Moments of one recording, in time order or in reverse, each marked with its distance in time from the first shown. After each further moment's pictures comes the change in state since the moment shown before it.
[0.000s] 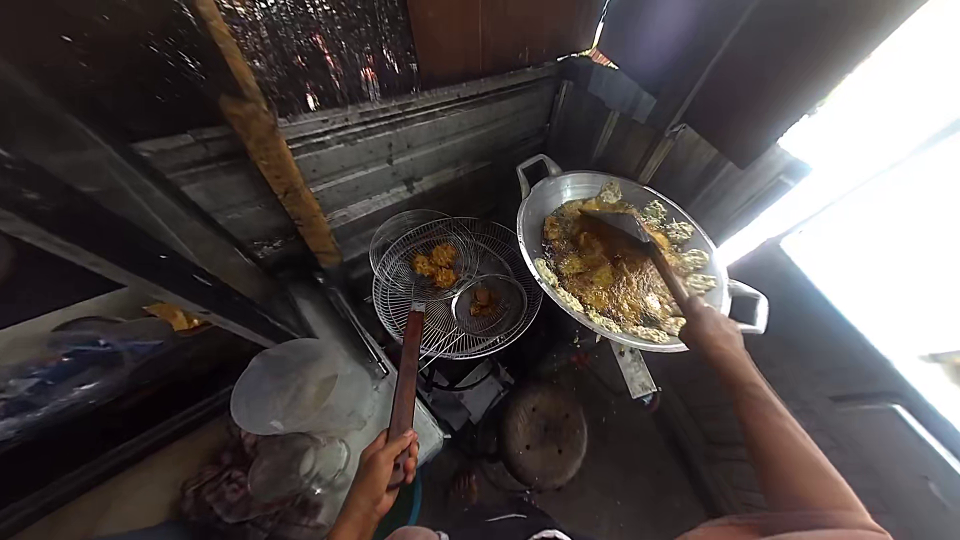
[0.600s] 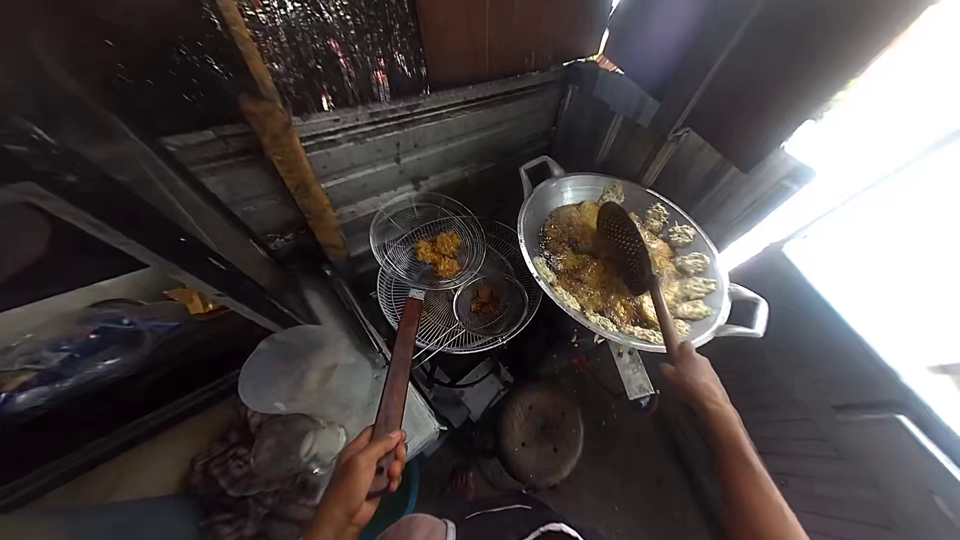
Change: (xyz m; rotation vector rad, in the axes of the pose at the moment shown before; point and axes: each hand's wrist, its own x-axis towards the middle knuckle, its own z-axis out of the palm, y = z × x) left_hand -0.062 0.030 0.015 0.047 0.046 0.046; right_hand -0.042 0.012 0.049 0.362 -0.124 0.062
